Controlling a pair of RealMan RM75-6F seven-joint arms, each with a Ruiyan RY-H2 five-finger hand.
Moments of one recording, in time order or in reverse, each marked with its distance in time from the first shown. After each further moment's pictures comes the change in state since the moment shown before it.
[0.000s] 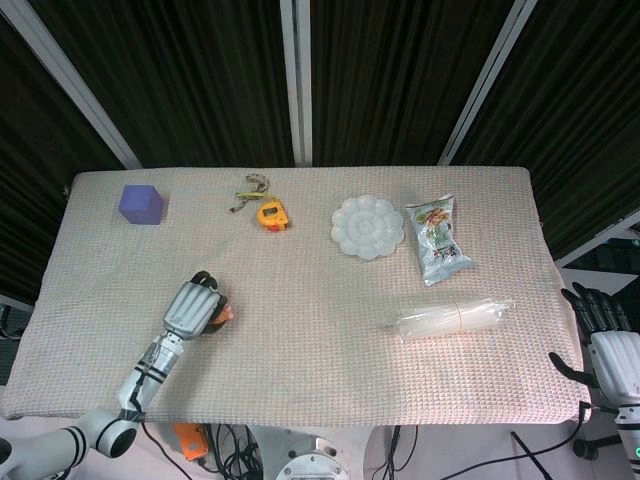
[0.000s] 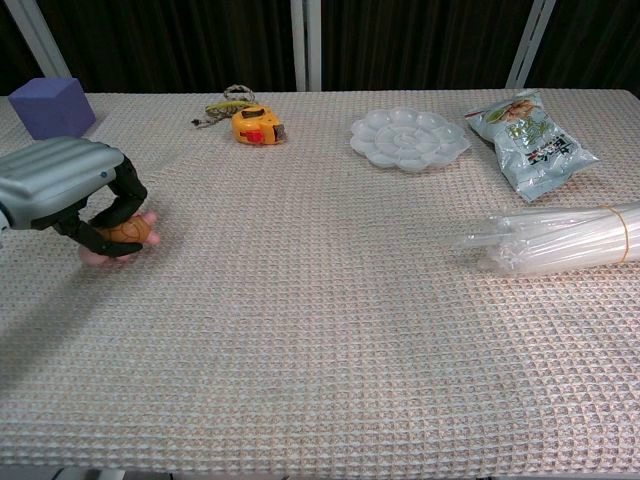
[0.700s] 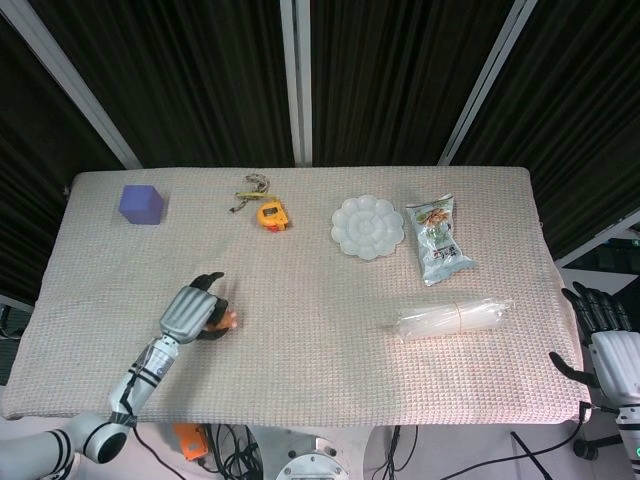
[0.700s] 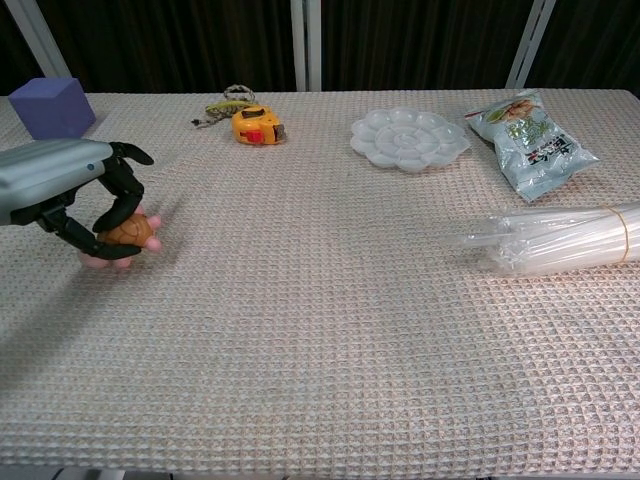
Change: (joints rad) left arm -0.001 0.105 0.008 -0.149 -0.016 -0.049 -0.116; right arm 0.000 0.005 0.000 -0.004 -0.001 0.000 0.001
